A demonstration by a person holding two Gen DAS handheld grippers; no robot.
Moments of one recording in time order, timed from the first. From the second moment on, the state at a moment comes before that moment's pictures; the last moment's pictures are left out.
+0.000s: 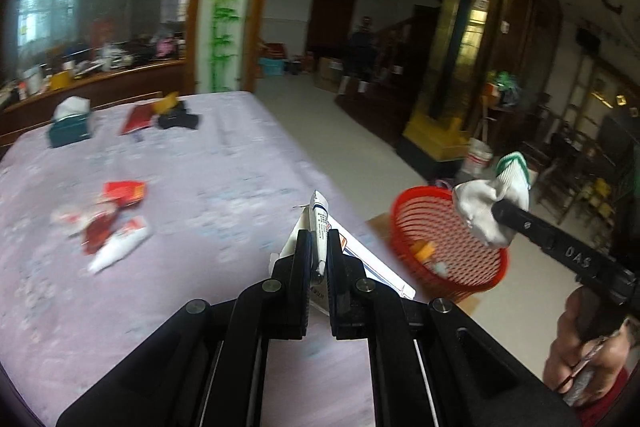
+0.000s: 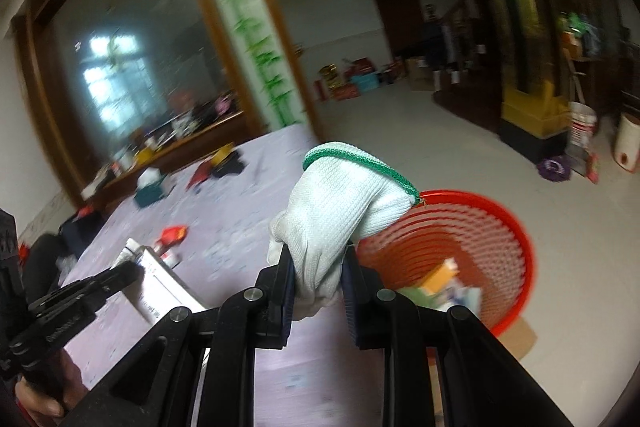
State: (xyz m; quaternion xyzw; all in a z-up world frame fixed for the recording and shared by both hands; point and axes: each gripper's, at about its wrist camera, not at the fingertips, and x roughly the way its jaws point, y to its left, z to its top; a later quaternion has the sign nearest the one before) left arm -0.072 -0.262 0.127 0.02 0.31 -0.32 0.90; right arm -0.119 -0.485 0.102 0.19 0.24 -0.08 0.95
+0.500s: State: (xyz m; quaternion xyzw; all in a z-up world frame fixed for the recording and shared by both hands) left arm -0.046 -0.410 0.107 0.04 0.33 -0.37 0.87; right arm -0.126 -0.582 0.079 0.23 0.25 -0.16 0.93
